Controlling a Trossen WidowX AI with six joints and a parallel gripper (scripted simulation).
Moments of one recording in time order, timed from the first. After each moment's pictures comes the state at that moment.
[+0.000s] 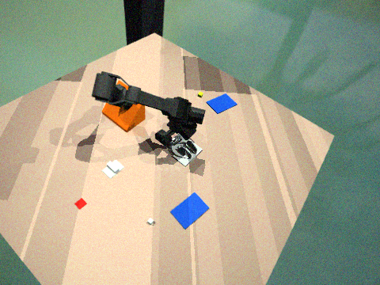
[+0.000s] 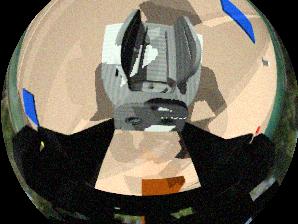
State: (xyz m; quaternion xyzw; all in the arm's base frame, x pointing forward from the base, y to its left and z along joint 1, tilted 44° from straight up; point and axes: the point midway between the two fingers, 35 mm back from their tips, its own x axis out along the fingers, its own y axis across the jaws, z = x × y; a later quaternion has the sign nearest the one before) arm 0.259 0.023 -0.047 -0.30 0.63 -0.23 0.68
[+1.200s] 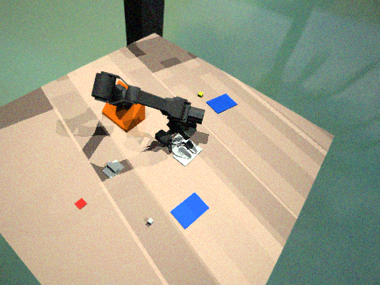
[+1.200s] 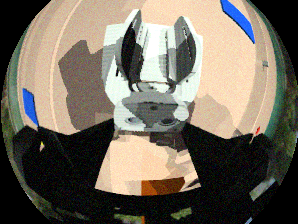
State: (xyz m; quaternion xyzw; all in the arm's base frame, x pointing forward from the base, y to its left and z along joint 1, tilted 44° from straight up) arm 0.258 0.022 -0.049 -0.30 0.62 -0.22 0.68
